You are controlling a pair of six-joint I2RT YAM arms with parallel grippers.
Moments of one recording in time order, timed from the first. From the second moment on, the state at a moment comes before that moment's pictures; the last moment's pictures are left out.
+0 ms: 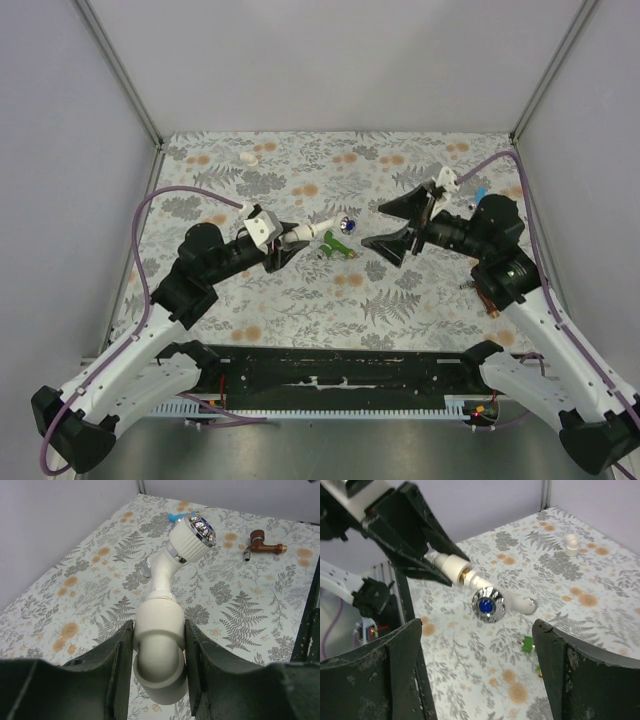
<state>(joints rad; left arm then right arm) -0.60 0.78 0.72 0.00 0.42 0.20 0.46 0.92 0.94 -0.01 -0.70 0.20</state>
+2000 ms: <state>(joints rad) -0.61 0.66 0.69 0.04 0.54 0.24 0.34 1.13 0.95 0.15 -0.90 0.59</state>
